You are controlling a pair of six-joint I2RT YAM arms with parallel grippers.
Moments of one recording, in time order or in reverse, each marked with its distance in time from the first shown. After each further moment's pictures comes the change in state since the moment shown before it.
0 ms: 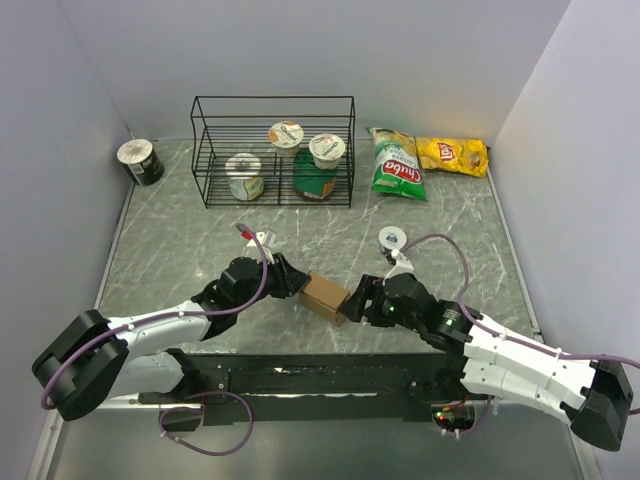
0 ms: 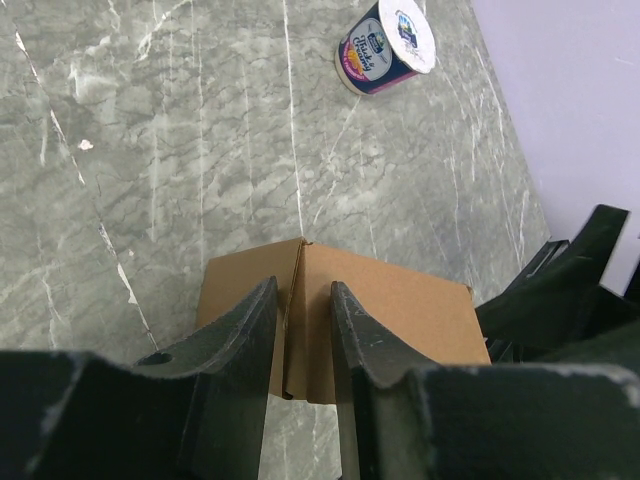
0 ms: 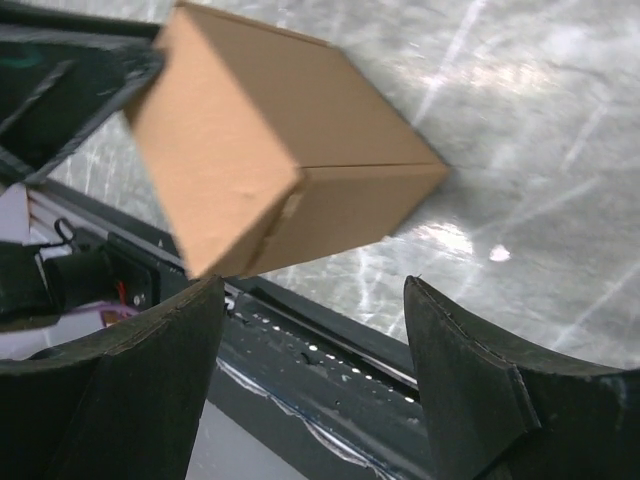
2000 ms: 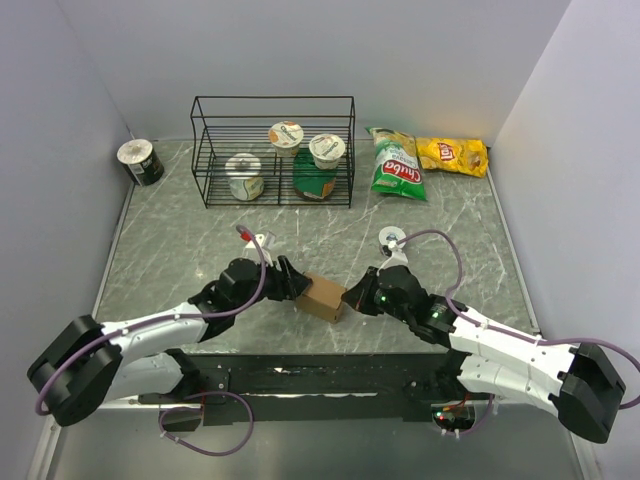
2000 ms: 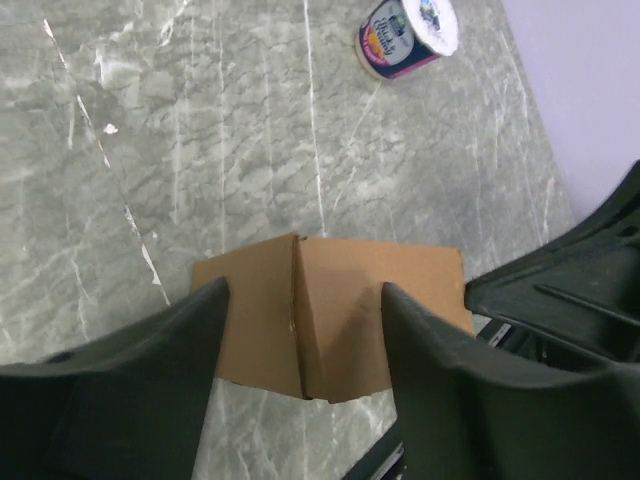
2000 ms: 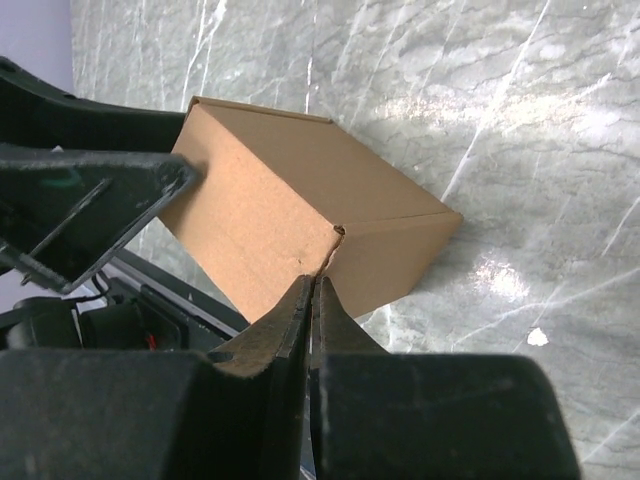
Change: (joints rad) left arm 0.000 -0.026 -0.002 -0.060 -0.011 0.030; right arm -0.064 0.150 -0.034 0.234 -0.002 0.011
